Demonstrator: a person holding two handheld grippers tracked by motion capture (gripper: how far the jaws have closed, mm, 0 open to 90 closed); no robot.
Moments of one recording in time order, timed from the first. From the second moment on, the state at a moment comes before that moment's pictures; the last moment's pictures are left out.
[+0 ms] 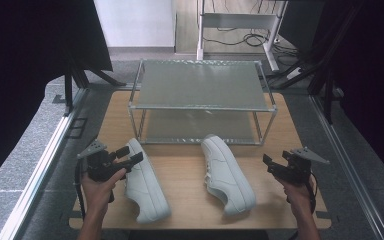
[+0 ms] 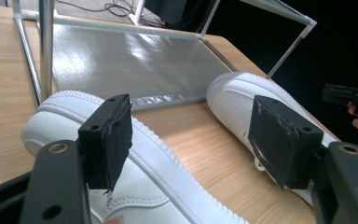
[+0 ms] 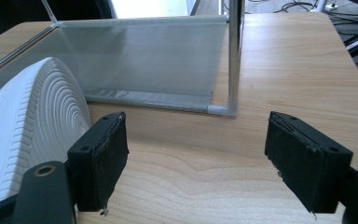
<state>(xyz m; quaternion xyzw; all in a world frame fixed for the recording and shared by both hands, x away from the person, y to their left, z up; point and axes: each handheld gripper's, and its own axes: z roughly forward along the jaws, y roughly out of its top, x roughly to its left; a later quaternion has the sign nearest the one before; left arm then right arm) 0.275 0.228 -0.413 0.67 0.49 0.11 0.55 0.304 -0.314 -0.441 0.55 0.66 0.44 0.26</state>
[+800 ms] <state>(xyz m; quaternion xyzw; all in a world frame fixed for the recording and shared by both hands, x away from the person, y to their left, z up) 0.259 0.220 -0.400 0.68 0.49 0.09 0.54 0.303 -0.293 -0.428 0.51 0.68 0.46 0.27</state>
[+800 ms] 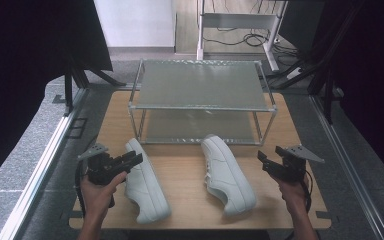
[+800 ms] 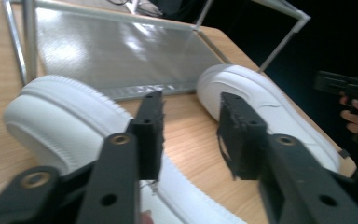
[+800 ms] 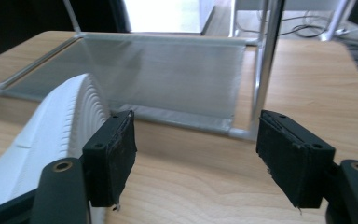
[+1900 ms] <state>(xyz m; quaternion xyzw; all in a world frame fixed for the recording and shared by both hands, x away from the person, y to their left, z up) 0.189 0.248 -0.457 0.69 0.54 0.05 0.48 0.303 -0.303 -0.440 0.54 0.66 0.47 0.25</state>
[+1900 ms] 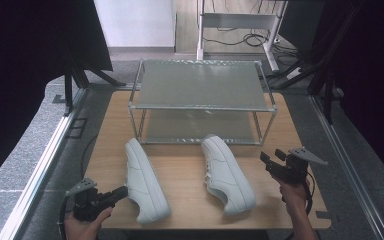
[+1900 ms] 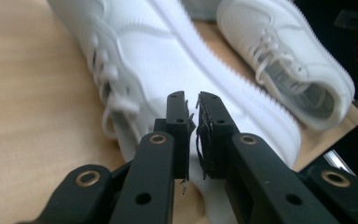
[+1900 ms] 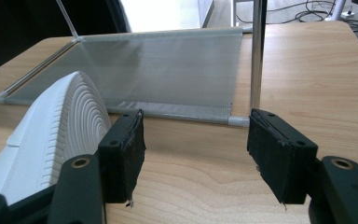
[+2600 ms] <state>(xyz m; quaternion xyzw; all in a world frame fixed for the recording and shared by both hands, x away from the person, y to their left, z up) 0.197 0.222 -0.463 0.72 0.52 0.02 0.46 0.306 -0.304 -0.445 0.55 0.65 0.46 0.24</state>
